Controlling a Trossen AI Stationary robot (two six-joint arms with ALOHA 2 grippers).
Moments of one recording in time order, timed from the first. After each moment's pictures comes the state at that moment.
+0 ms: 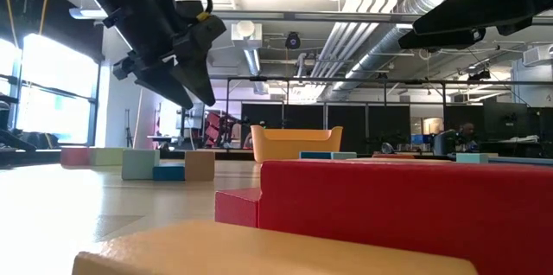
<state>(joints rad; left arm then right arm) -0.29 1.56 0.91 -0.52 -0.72 -1.07 0.66 1.31 0.53 0.27 0.77 0.29</state>
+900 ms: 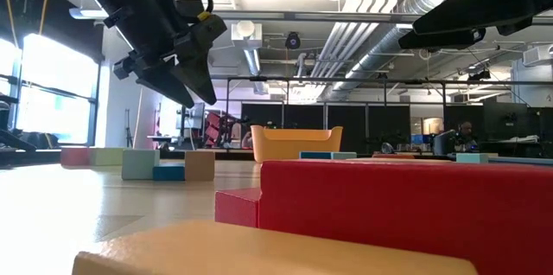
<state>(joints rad) -0.29 1.56 0.91 -0.52 -0.74 -1.07 0.66 1.31 0.53 0.27 0.77 0.29</state>
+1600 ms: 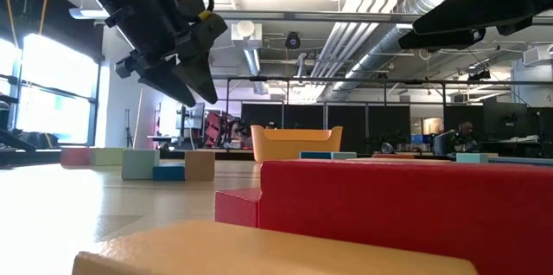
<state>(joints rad) -0.29 1.56 0.91 -0.51 -0.76 -1.04 0.66 1.31 0.53 0.27 0.77 0.29</state>
